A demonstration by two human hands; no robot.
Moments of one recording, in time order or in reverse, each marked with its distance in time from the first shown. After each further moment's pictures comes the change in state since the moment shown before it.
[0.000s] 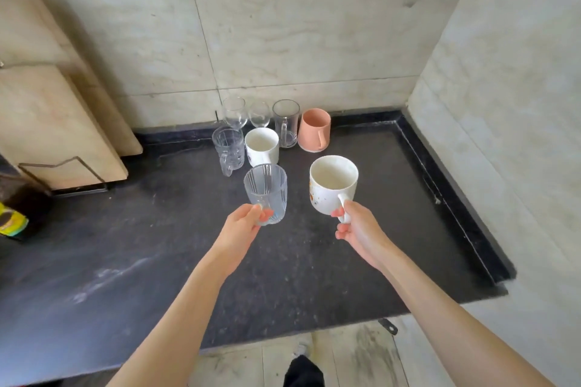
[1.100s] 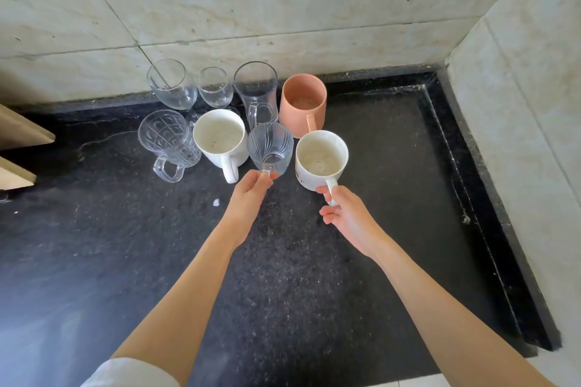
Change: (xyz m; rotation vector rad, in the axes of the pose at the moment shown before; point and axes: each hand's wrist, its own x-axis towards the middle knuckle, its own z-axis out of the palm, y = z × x) left_hand 0.199 -0.015 0.063 0.097 0.041 -0.133; right_hand 0.198 -0.001 -0.027 -0.188 -0.151 0.104
